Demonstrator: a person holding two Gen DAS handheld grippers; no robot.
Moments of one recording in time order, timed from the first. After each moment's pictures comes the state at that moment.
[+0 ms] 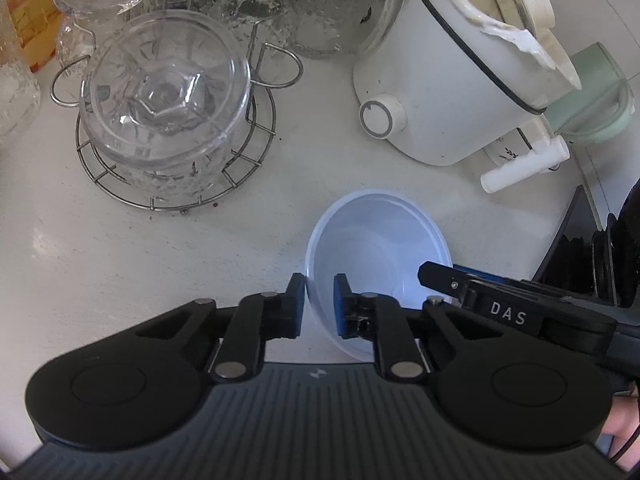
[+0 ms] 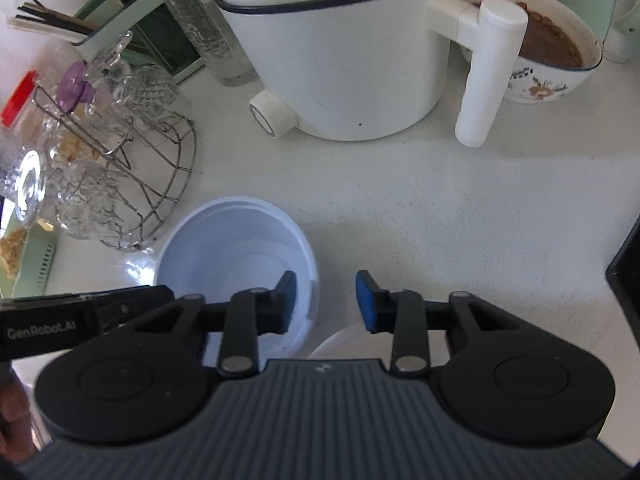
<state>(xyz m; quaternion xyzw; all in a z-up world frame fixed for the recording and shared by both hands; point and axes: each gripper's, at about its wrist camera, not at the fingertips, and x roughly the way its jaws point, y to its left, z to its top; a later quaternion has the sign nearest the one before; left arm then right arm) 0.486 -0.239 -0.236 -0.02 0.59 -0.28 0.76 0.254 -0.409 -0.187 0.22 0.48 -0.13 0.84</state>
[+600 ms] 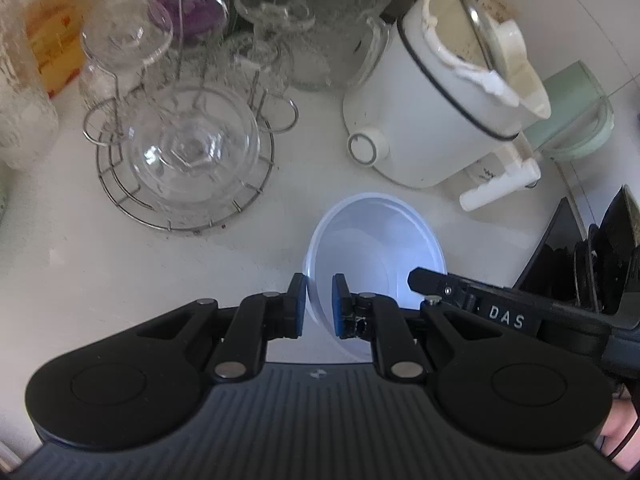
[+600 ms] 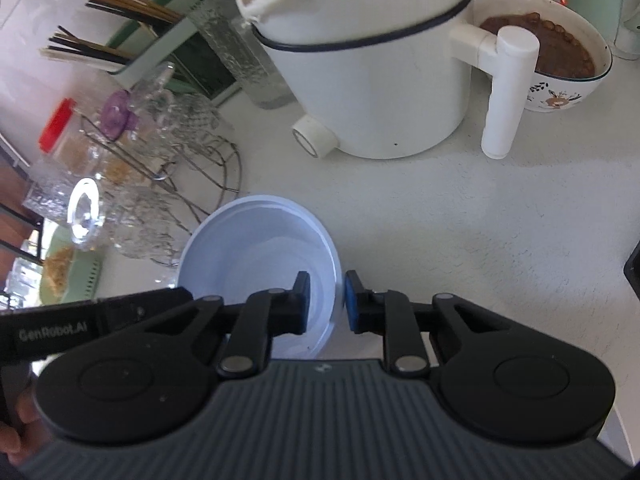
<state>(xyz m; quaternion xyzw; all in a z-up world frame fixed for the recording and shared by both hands) 0.487 -0.220 -0.196 -0.03 0.57 -0.29 0.77 0.245 -0.399 -0.158 0.26 0.45 -0.11 0.85</state>
